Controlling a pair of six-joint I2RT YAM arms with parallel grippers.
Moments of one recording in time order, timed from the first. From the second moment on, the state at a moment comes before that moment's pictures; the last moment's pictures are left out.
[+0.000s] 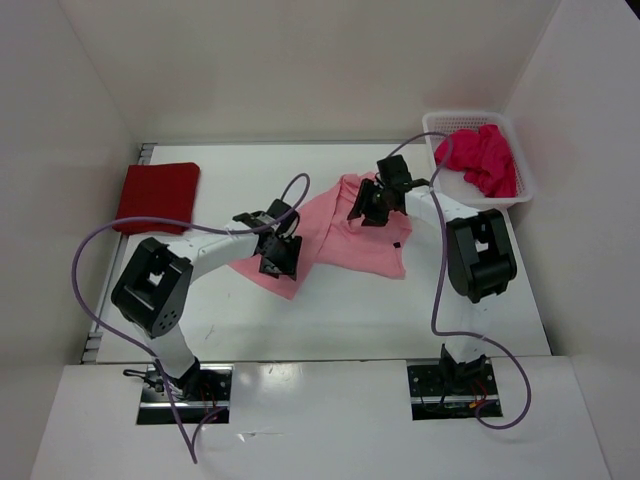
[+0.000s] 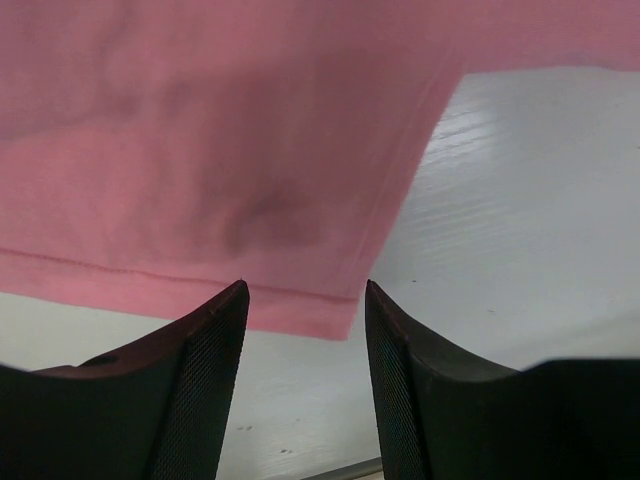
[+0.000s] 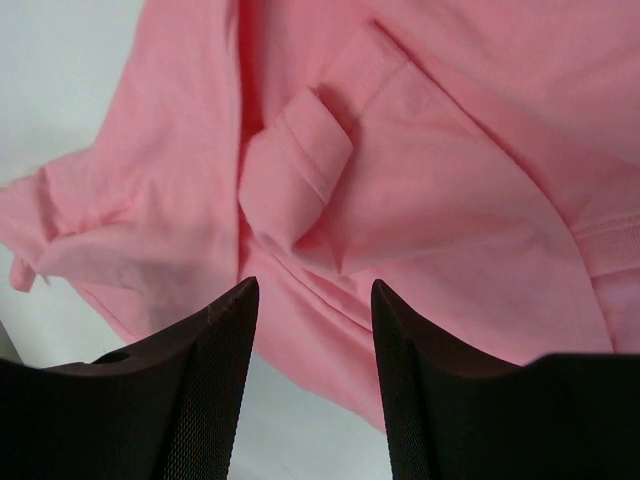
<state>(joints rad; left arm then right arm) -0.56 1.72 1.12 -0.62 0.06 -0.44 0.29 1.91 1.32 -0.36 -0.25 0.60</state>
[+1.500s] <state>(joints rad) -0.21 1.77 1.64 -0.66 0.02 -0.42 0.36 1.86 1.28 -0.41 -0.29 0.60</state>
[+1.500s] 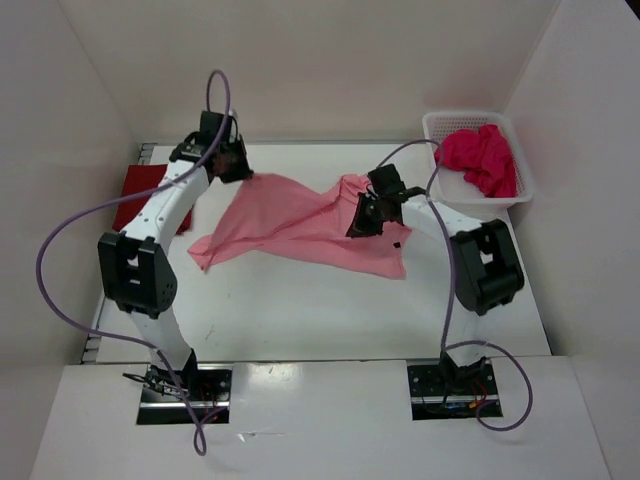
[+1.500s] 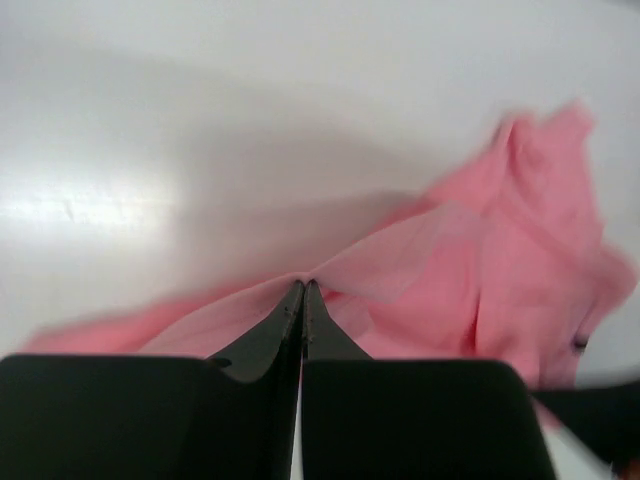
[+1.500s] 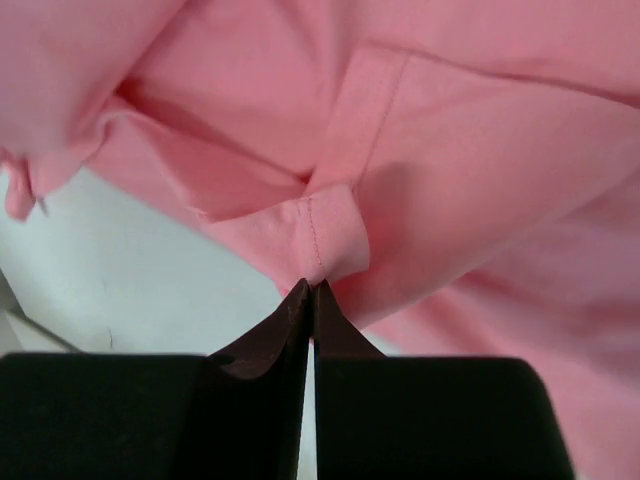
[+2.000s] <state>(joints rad) -0.05 2.47 2.60 -0.79 0.04 -0.46 0.66 1.37 0.78 -0.57 -0.30 0.72</state>
